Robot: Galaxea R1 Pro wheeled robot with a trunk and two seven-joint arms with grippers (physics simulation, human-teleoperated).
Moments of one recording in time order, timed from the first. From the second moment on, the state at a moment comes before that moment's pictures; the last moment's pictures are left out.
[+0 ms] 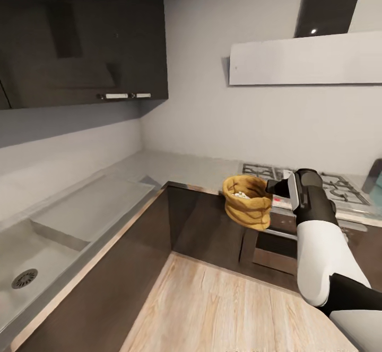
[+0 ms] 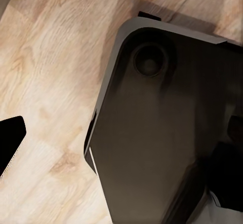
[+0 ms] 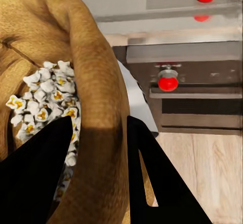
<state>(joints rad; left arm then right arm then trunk) 0.00 0.01 0.01 -0.08 0.30 -0.05 0.09 -1.07 -0.01 -0.37 -0.94 0.17 1.04 0.04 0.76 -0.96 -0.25</state>
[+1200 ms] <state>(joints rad) 0.00 0.00 0.01 -0.09 0.30 -0.05 0.09 -1.05 -0.02 -0.37 -0.92 0.17 1.04 0.04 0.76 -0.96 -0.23</state>
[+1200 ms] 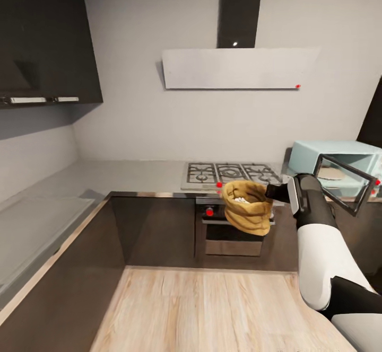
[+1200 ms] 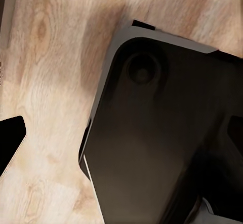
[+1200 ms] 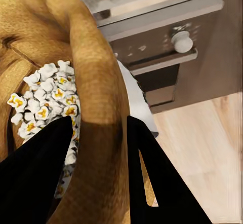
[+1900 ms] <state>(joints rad) 0.00 0.00 0.01 -0.09 0.30 -0.05 0.10 -1.05 -0.05 -0.37 -0.92 0.16 1.04 0.04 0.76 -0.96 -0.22</state>
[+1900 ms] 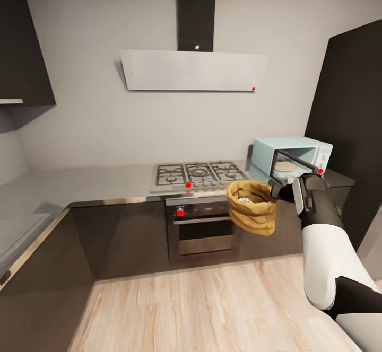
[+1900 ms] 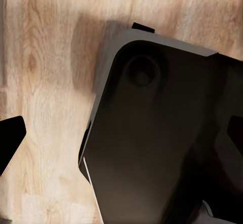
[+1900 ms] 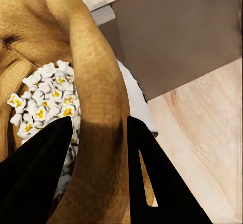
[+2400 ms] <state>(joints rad) 0.00 0.01 0.01 -0.09 0.30 -0.05 0.10 -1.05 -0.06 -0.37 -0.92 0.16 1.04 0.04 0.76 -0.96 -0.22</state>
